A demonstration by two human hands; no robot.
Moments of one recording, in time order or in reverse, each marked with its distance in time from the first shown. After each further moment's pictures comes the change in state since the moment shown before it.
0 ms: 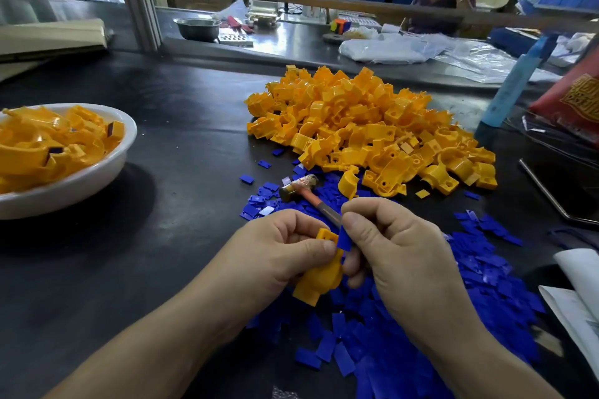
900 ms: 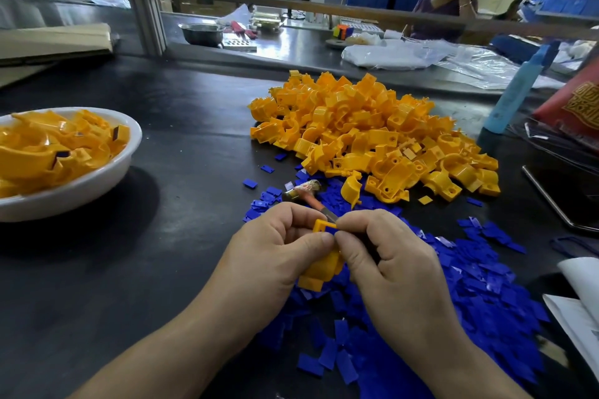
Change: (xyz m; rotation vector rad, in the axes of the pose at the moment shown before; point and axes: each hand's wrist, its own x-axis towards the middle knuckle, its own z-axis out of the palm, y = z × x) left_hand 0.002 -0.006 0.003 -0.016 0.115 0.182; right_hand -0.002 0.005 0.007 -0.455 0.080 -0.367
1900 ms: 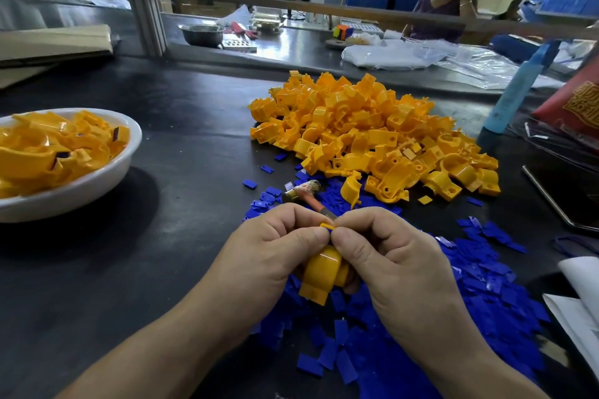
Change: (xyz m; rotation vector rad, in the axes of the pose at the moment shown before) left_hand -0.002 0.000 -0.005 -0.018 -0.057 0.003; right_hand 0.000 -0.008 -0.007 0.443 -0.117 0.229
